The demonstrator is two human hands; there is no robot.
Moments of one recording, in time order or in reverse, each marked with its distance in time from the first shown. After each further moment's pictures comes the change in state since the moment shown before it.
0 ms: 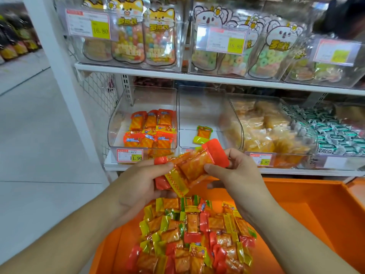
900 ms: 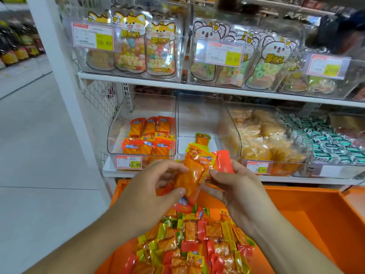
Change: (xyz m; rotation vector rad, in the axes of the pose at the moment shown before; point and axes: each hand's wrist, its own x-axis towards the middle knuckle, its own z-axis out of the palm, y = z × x) left_hand -0.017 -0.007 0.007 0.691 0.067 0.520; right_hand -0.010 -0.011 -0.002 0.498 -0.047 0.197
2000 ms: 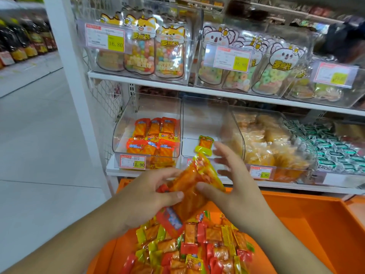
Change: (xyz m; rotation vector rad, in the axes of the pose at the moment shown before) left_hand 0.005 0.008 -0.014 -0.211 -0.203 -0.346; right_hand -0.003 0.000 -0.002 -1.015 -0.120 -0.470
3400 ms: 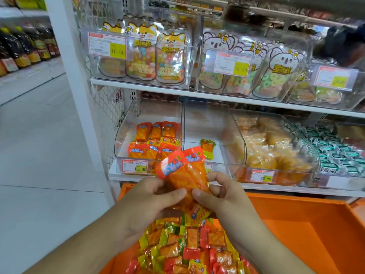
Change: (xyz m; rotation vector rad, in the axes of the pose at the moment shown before) left_hand 0.000 -0.007 0.009 -0.433 0.081 -0.111; right_hand -0.006 -0.004 0.026 0.623 -0.069 0.334
